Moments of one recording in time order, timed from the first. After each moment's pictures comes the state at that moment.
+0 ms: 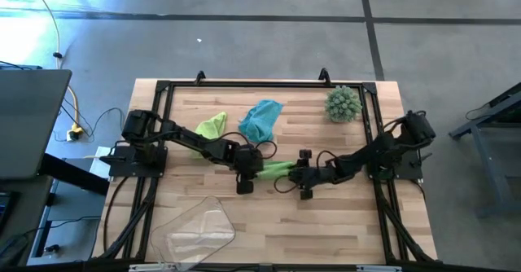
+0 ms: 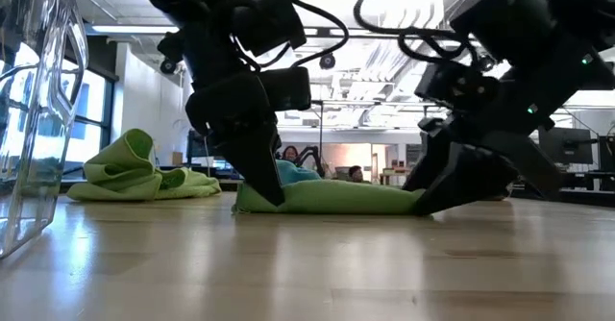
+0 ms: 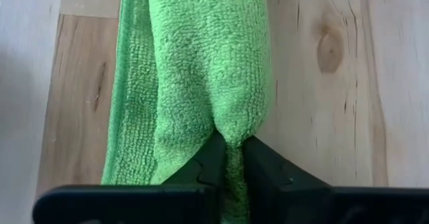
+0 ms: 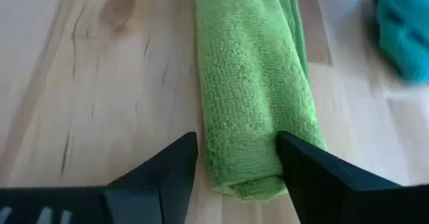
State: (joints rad) left arm 0.02 1.88 1.01 -0.22 0.06 -0.15; right arm 0.30 1.68 0.56 0.30 0.38 0.03
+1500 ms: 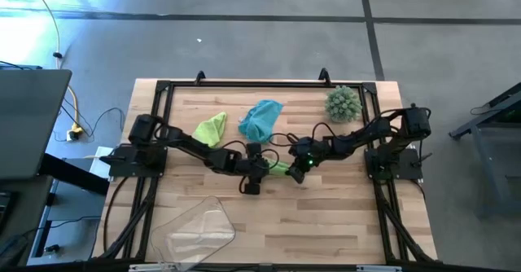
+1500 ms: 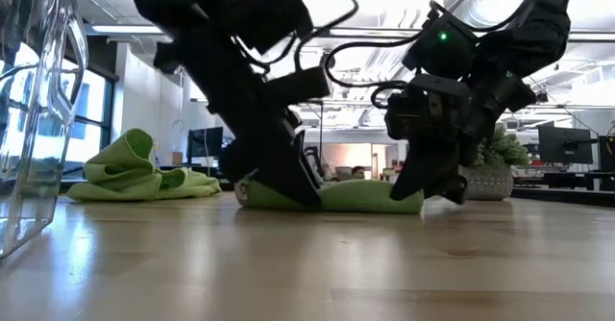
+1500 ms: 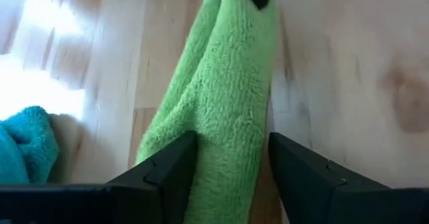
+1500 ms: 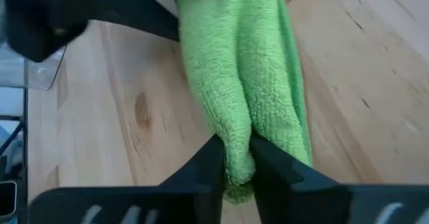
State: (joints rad) left arm -0.04 1.94 1.01 0.03 -0.30 0.05; right arm -0.01 1.69 0.55 0.32 -0.26 0.67
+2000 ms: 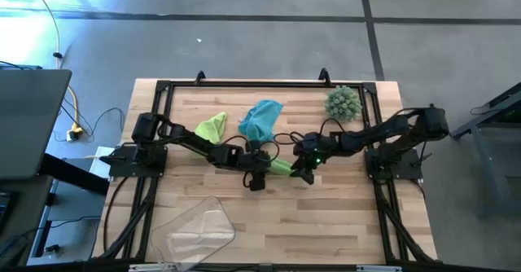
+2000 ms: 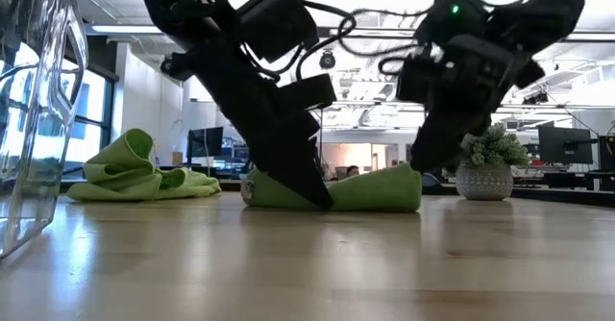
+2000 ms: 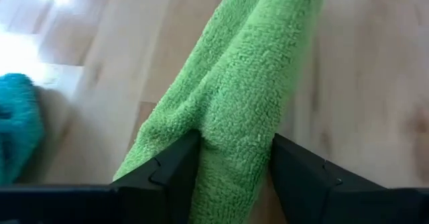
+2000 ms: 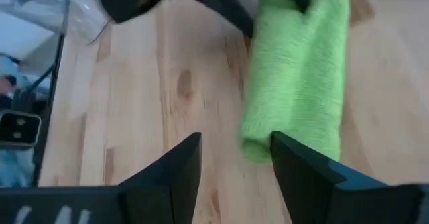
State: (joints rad) left arm 0.02 1.99 1.01 0.04 -0.23 -0.14; right arm -0.02 1.49 0.55 0.19 -0.33 0.42
